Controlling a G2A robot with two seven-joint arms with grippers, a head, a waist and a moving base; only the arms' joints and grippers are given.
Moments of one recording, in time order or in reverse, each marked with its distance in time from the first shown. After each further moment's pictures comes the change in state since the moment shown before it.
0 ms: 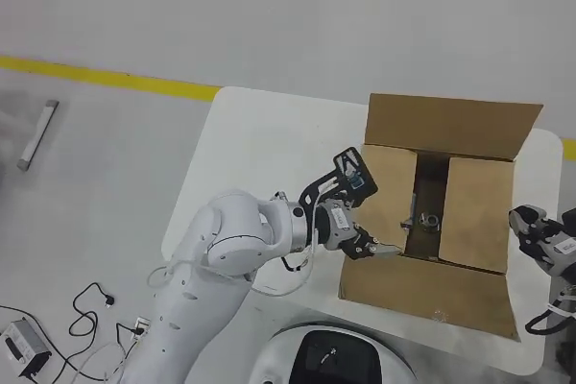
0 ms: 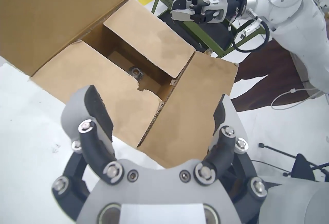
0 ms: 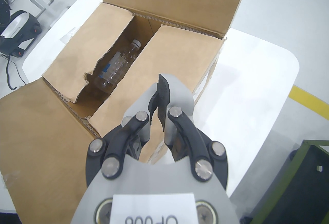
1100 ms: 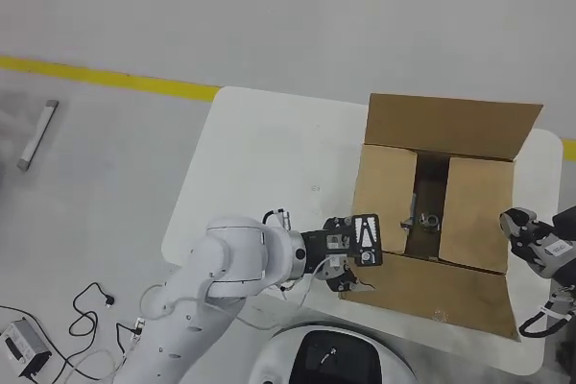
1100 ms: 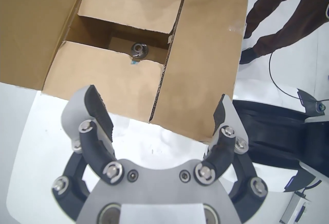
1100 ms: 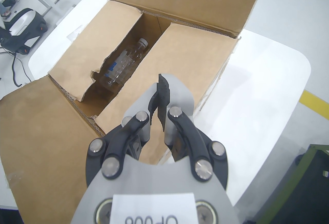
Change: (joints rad) left arm 0.044 0.101 0.098 -0.106 0.317 -0.316 0.085; right arm -0.014 0.006 -0.024 -0.003 0.008 -0.008 -0.020
